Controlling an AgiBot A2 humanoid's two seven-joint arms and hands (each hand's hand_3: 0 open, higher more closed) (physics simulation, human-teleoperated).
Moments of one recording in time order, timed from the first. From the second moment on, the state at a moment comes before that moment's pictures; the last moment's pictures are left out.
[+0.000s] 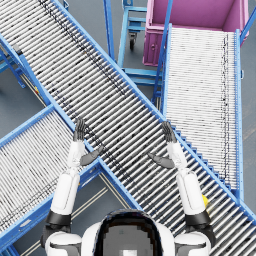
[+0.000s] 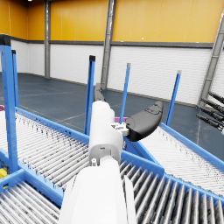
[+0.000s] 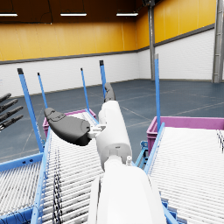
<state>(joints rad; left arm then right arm) 0.29 1.21 0.20 -1.80 1.00 0.10 0.10 0.29 -1.21 0.20 1.80 1.00 0.10 -0.10</state>
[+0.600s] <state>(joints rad) 0.33 1.26 0.11 -1.84 1.00 0.00 0.00 0.34 -1.27 0.14 1.88 1.00 0.00 0.00</state>
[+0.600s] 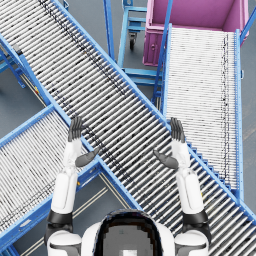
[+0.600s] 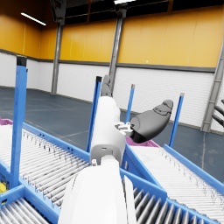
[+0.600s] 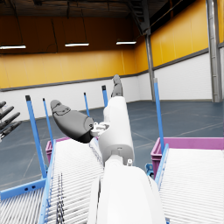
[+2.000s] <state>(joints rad) 0.40 1.31 -0.13 -1.92 1.33 0.00 0.00 0.39 -1.34 -0.07 1.96 1.38 0.00 0.00</state>
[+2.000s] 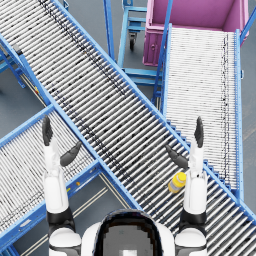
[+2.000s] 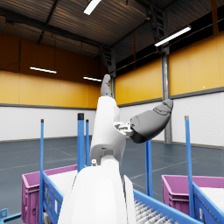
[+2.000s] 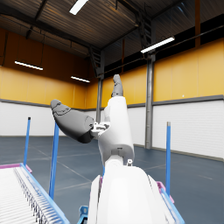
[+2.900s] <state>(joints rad) 0.38 1.33 -0.14 -1.93 1.33 0.00 0.00 0.36 -1.36 -0.08 1.97 1.38 0.00 0.00</state>
